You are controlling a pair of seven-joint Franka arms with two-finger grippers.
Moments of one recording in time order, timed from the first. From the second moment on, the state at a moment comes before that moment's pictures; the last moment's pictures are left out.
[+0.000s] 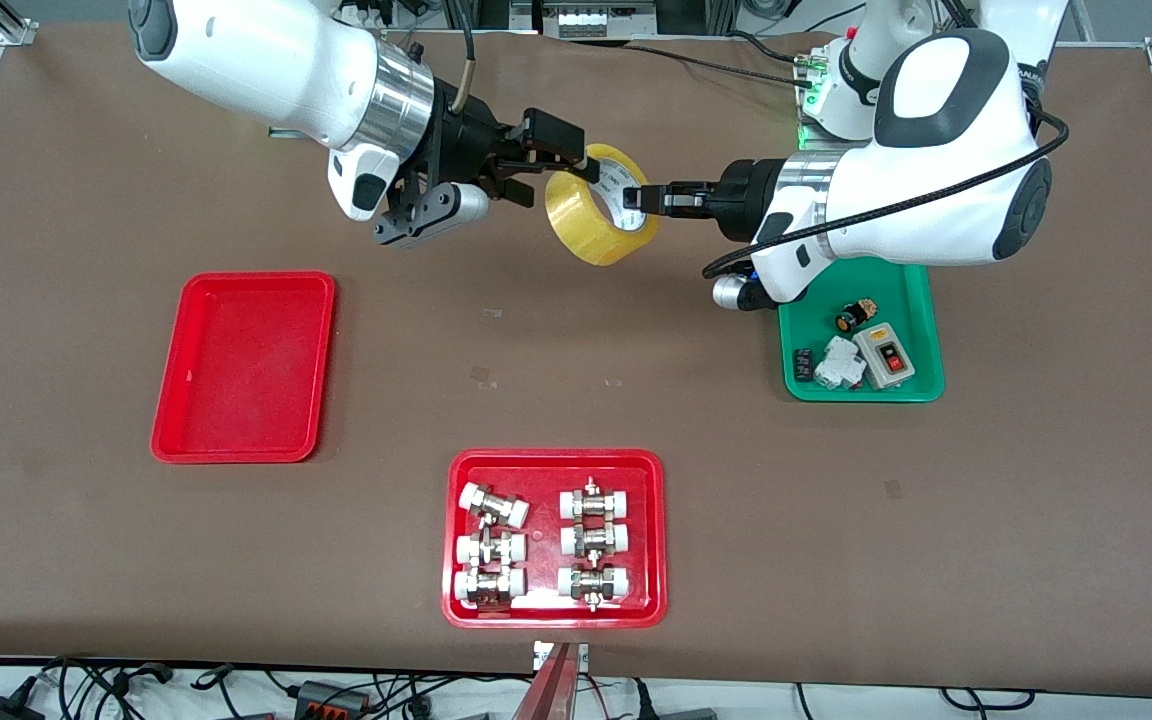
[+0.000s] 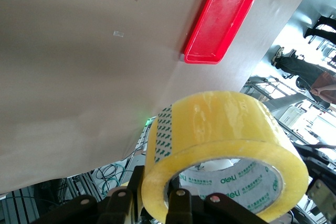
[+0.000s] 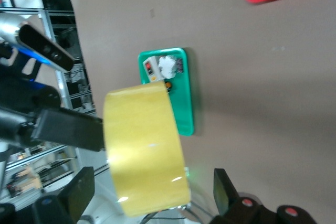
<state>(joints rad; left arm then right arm) -0.37 0.28 -0.02 -1.48 -0.95 1.61 -0.52 0.58 0.25 0.01 -1.41 0.76 1.94 0.50</state>
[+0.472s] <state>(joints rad) -0.37 0.28 -0.02 -1.48 -0.95 1.61 -0.52 0.58 0.26 0.01 -1.41 0.78 1.94 0.49</state>
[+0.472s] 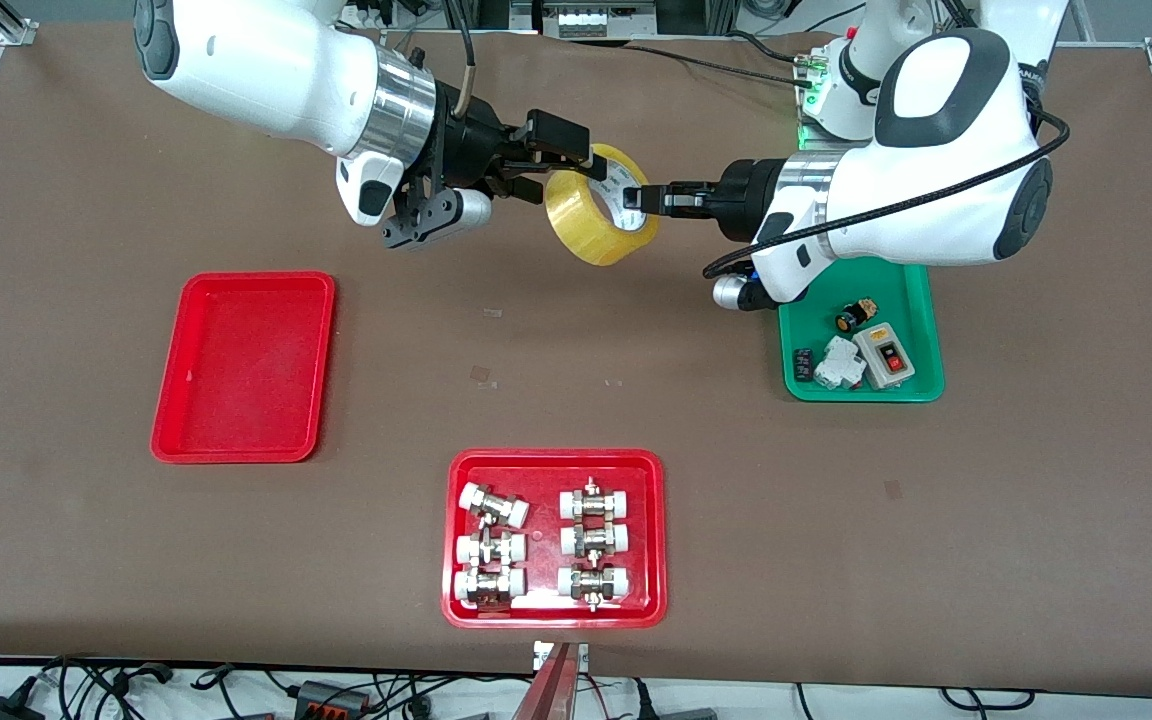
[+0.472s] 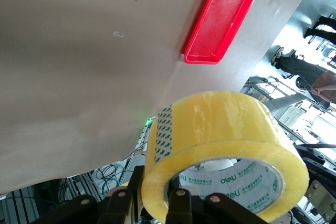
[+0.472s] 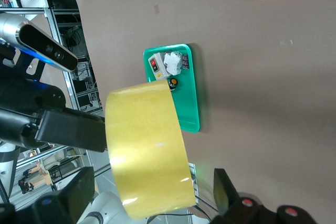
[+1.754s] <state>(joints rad) -0.37 0.28 -0.02 -1.48 -0.95 1.61 -0.52 0.58 0.26 0.01 -1.41 0.78 1.95 0.43</state>
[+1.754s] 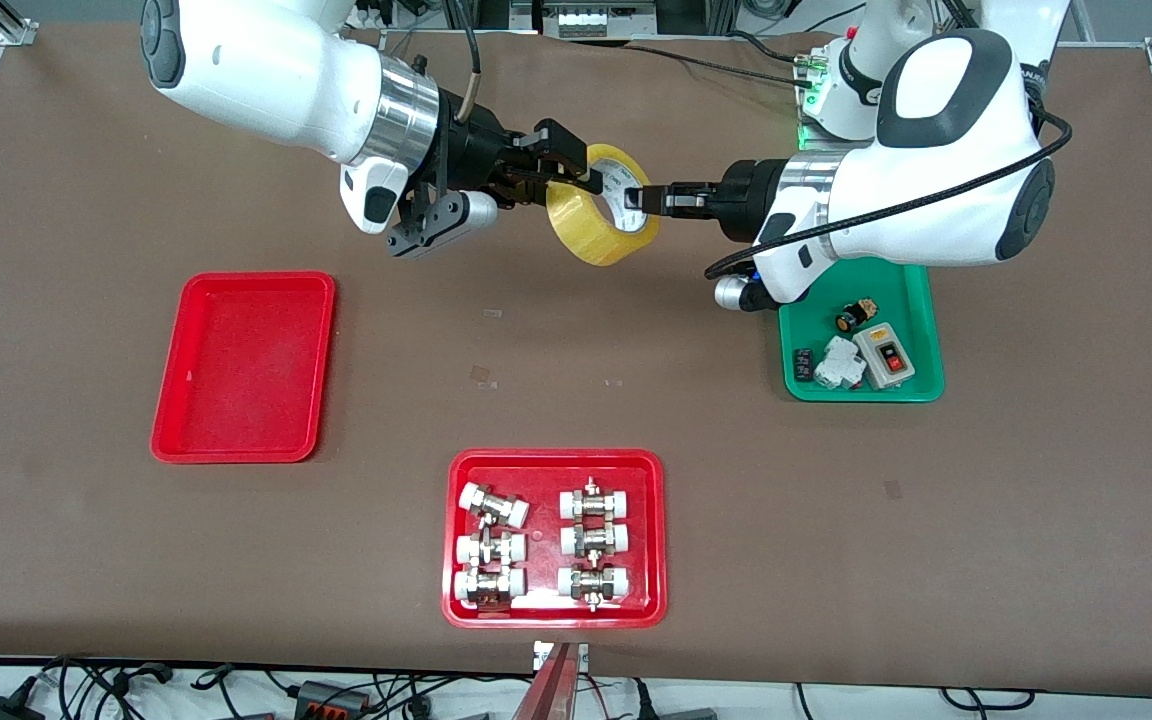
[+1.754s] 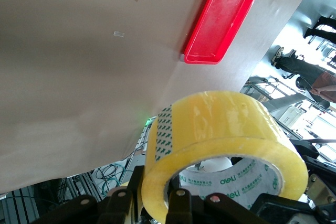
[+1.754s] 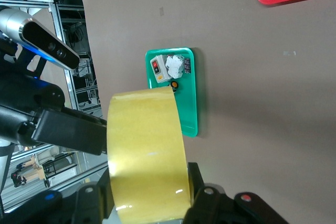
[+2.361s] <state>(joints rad) -0.28 0.28 -0.01 -1.44 -0.91 1.42 -0.52 0.58 0.27 0.00 -1.41 0.78 1.95 0.43</state>
